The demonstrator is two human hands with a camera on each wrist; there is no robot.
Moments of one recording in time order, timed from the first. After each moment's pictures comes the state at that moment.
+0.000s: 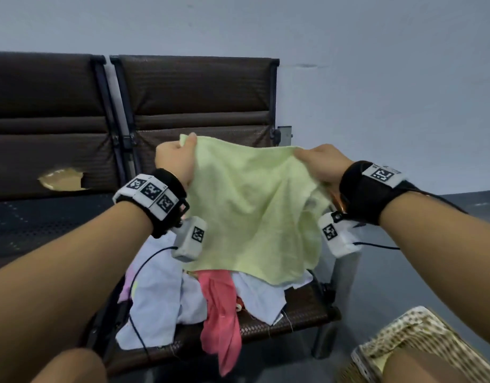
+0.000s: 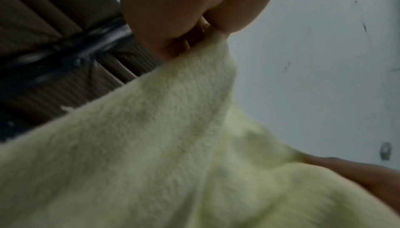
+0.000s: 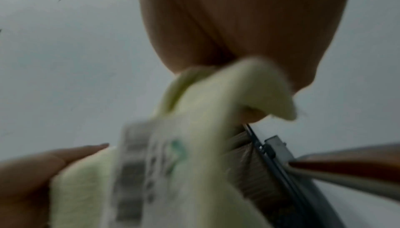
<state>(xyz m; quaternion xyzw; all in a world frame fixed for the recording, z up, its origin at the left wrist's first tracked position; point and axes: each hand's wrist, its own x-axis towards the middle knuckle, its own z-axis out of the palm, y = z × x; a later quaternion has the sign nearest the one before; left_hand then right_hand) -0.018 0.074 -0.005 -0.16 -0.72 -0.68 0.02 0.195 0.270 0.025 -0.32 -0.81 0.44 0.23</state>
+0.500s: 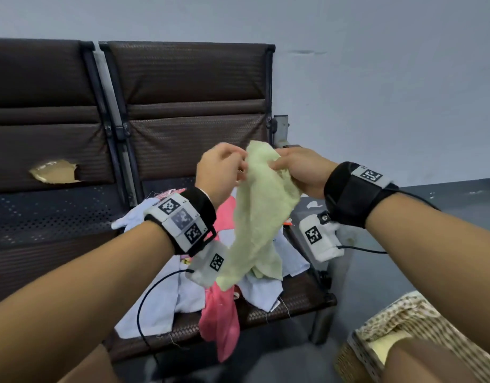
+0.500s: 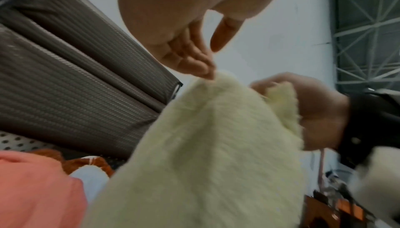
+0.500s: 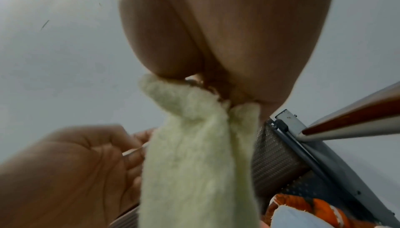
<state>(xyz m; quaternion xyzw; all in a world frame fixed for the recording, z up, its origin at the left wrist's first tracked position) 0.088 0.092 -0.014 -0.29 -0.65 -0.69 -0.15 0.189 0.230 0.007 -0.22 -0.76 0.60 0.12</state>
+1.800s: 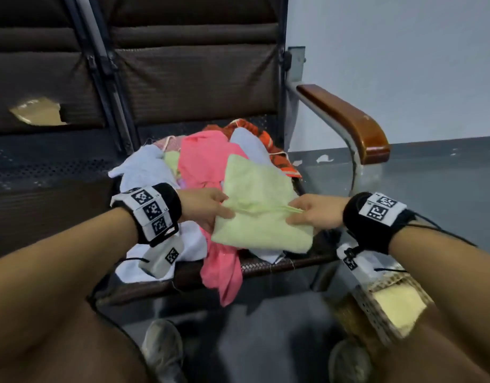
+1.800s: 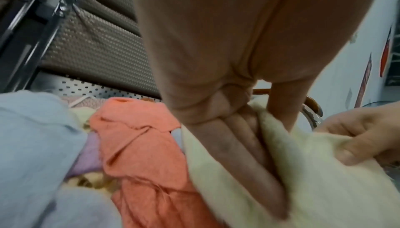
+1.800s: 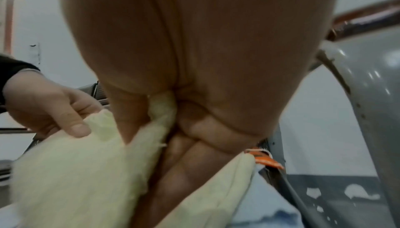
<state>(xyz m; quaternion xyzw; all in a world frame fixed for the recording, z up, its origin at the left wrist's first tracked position) 0.058 0.034 -0.147 -0.34 -0.75 -0.28 -0.49 0.241 0.242 -0.154 -0.20 -0.87 0.40 -0.19</state>
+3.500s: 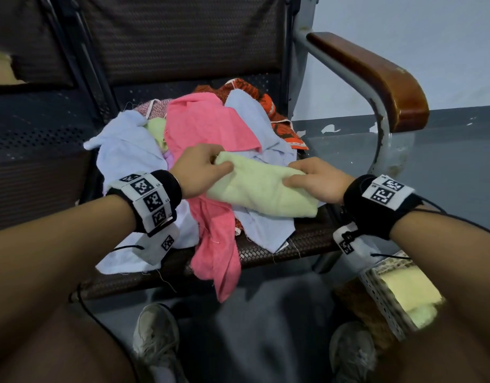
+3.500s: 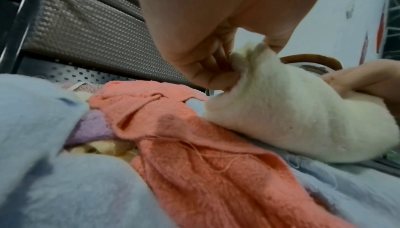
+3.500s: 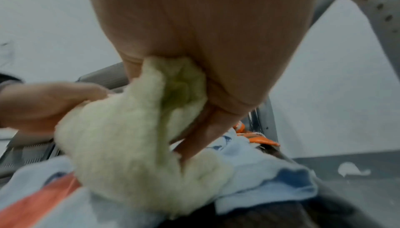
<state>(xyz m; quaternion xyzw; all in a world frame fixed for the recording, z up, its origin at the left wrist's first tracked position) 0.026 0.068 -0.199 -0.45 -0.81 -0.34 -0.15 0.210 0.265 -0.195 -0.21 -0.89 0.41 -0.04</state>
